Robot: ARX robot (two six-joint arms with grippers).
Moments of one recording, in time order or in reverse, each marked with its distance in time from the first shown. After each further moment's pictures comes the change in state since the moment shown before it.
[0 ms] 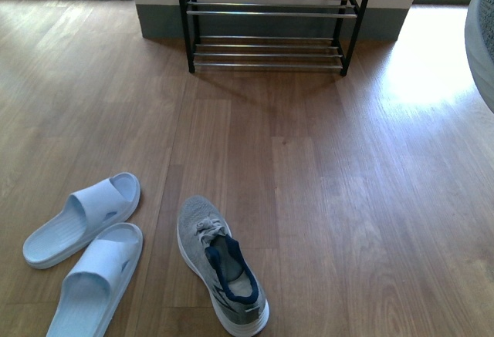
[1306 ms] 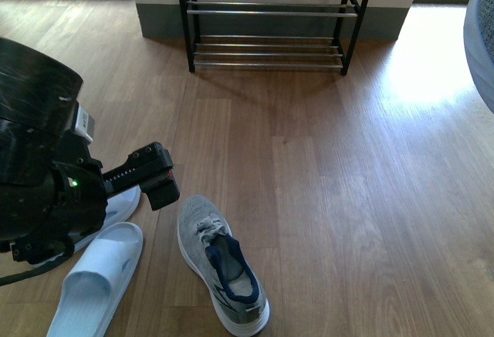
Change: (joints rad) left arm -0.332 2.010 0.696 0.360 0.030 -0.695; right arm 0.000 0.000 0.000 0.000 0.000 0.000
